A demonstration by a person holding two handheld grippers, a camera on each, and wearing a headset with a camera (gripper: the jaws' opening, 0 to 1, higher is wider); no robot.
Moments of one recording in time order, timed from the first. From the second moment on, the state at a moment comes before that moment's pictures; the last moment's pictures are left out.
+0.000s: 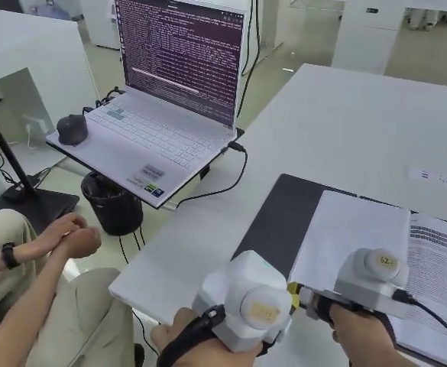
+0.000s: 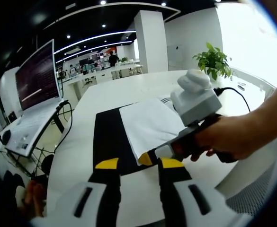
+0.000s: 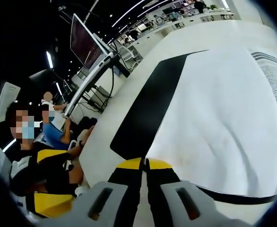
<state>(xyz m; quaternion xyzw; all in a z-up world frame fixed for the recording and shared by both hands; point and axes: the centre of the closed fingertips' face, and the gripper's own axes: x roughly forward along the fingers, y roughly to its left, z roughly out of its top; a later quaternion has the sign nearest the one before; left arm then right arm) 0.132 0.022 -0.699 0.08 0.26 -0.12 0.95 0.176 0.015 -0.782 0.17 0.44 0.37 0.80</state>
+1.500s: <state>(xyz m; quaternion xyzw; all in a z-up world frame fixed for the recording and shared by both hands) 0.194 -0.017 -0.786 0.04 0.28 -0.16 0.95 0.238 -0.138 -0.775 0.33 0.40 0.27 0.81</state>
